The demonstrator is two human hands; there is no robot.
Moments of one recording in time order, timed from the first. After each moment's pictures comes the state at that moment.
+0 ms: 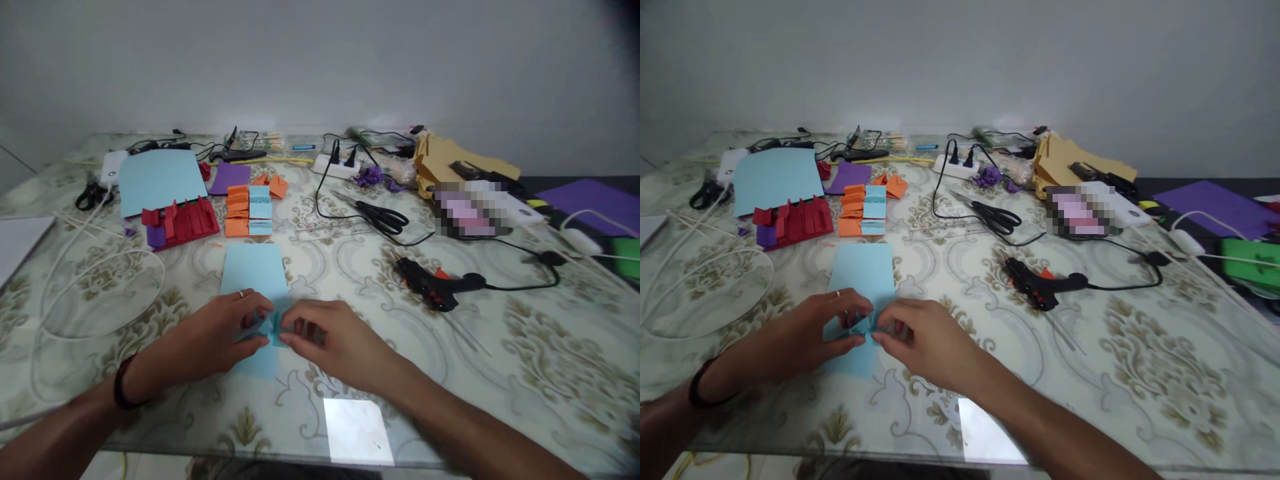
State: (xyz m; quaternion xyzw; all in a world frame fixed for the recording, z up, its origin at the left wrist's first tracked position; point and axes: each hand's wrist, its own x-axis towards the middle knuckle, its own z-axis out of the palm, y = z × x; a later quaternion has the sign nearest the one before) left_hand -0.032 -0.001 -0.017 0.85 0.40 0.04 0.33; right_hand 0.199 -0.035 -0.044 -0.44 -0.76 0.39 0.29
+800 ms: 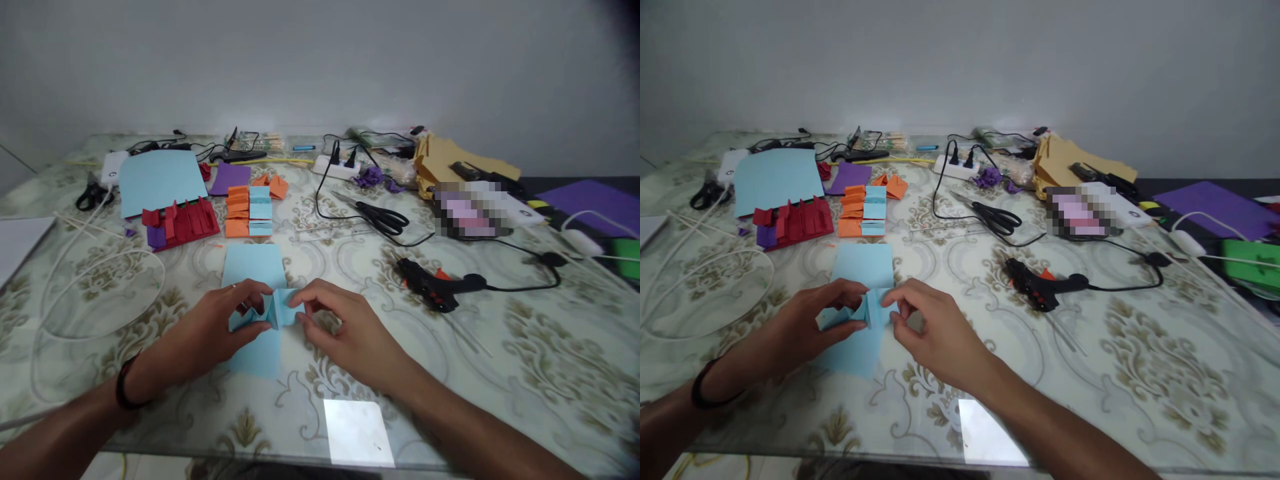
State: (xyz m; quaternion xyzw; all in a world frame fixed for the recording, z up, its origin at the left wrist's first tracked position) left_hand -0.032 0.000 -0.019 0.83 0.43 0.16 0.32; right_hand 0.206 -0.035 -0.032 -0.46 -0.73 0.33 0.37
